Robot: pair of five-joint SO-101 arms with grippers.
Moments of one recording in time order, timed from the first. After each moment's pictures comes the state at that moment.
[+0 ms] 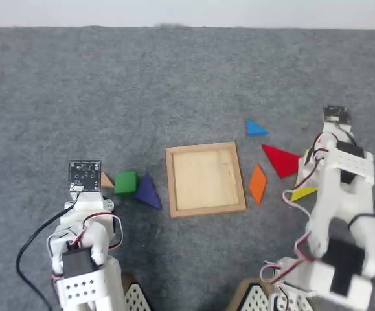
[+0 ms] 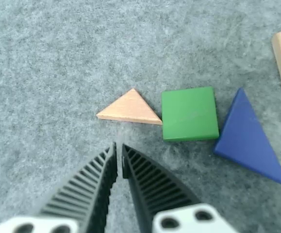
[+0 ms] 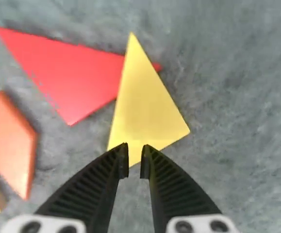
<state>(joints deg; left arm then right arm) -19.4 -101.7 97.1 67.8 -5.8 16.0 -8.4 36.6 58.4 10.8</state>
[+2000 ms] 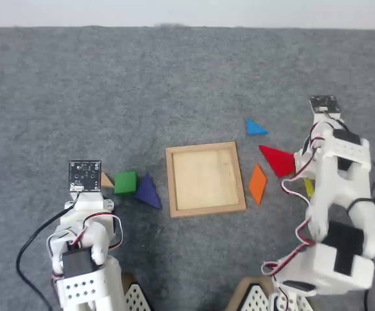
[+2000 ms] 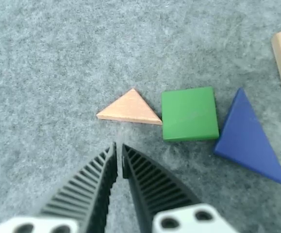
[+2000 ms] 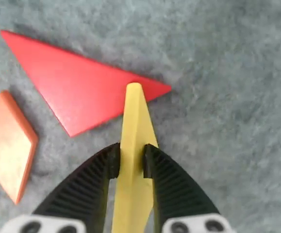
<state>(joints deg) -19.4 -101.7 97.1 67.8 -5.8 14.2 1.1 28.7 59.7 17.7</state>
